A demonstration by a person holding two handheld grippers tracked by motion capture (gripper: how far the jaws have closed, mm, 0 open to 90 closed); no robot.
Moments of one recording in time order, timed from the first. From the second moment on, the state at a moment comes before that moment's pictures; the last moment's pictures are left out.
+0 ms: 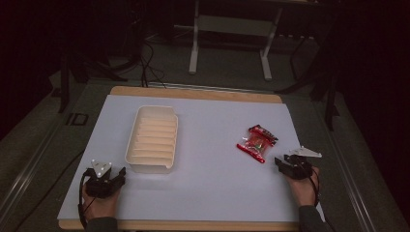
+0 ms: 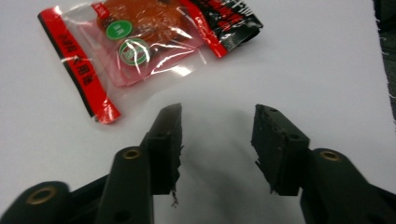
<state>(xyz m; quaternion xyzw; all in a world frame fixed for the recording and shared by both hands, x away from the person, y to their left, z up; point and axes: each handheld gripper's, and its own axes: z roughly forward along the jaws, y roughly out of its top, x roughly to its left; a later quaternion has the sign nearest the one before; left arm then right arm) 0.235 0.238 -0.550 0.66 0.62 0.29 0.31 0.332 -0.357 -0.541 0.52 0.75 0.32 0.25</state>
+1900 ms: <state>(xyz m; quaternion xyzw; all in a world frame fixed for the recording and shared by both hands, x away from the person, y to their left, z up) 0.233 0.237 -0.551 0.67 0.60 0.29 0.33 0.463 -0.344 -0.527 0.57 0.74 0.34 0.11</state>
